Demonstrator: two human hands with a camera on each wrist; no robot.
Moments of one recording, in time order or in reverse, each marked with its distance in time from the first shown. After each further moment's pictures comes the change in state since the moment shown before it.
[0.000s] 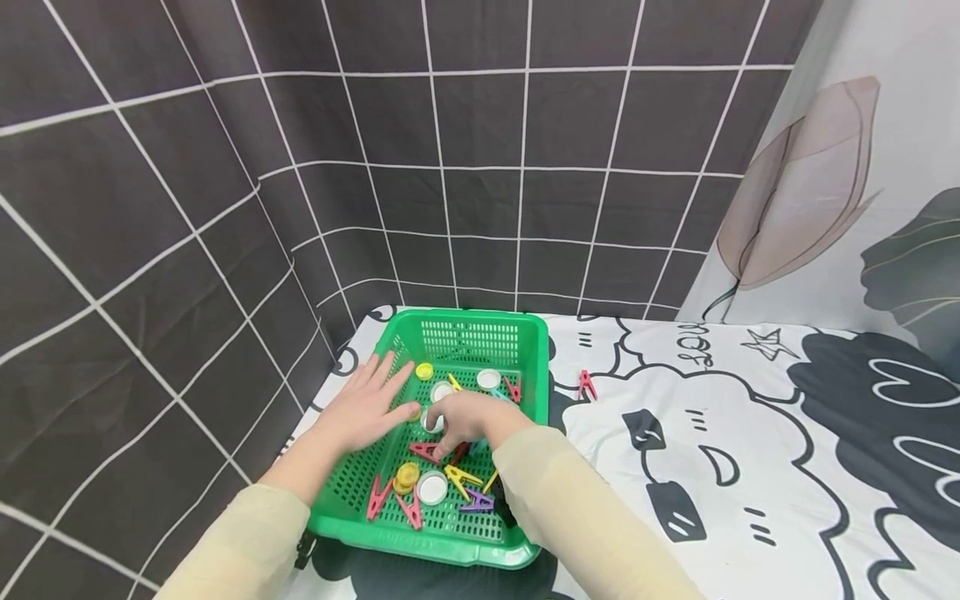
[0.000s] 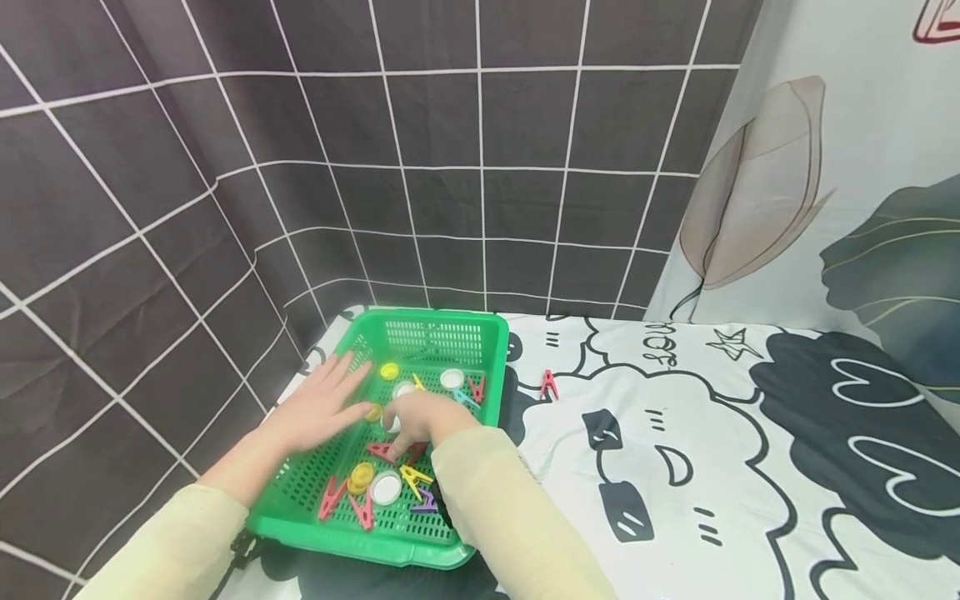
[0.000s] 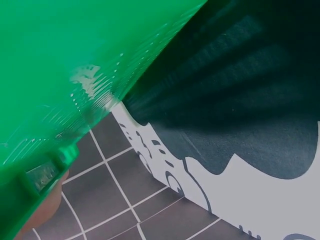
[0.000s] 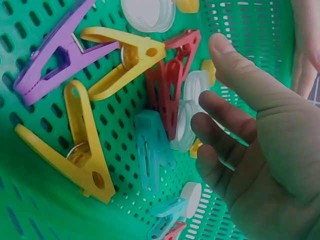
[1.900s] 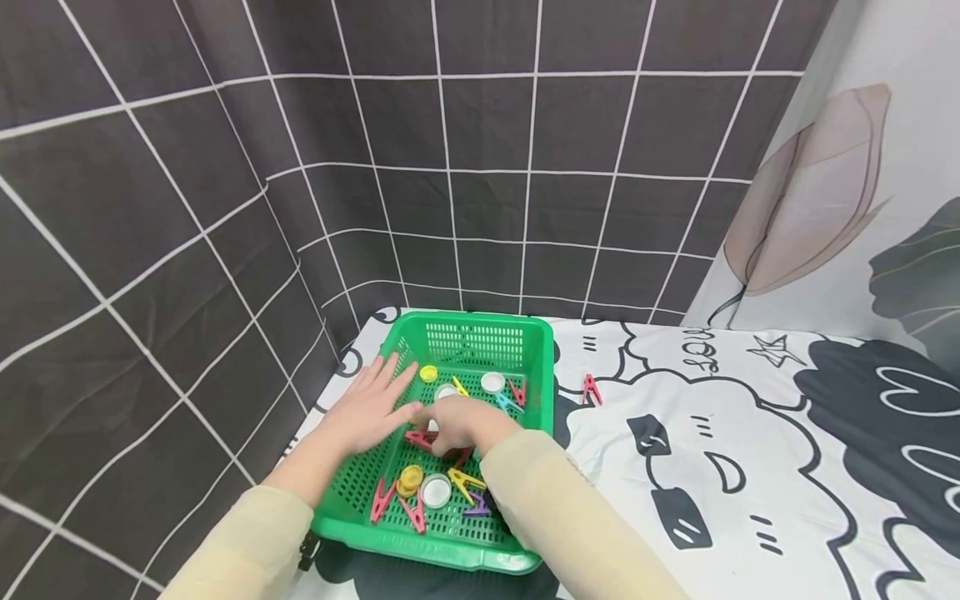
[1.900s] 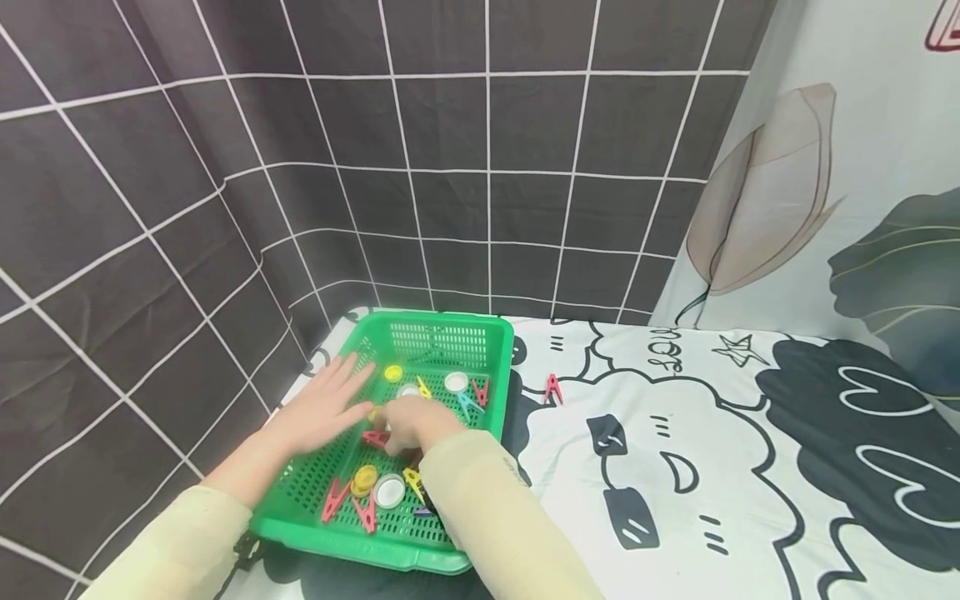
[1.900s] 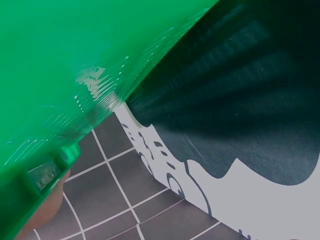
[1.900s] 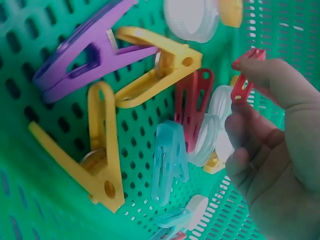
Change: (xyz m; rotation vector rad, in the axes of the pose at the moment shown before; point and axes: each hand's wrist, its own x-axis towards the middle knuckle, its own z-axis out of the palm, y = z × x) left_hand -0.002 0.003 -0.003 -0.031 0.004 0.004; right_hand 0.010 -0.015 0.006 -0.087 0.029 0.007
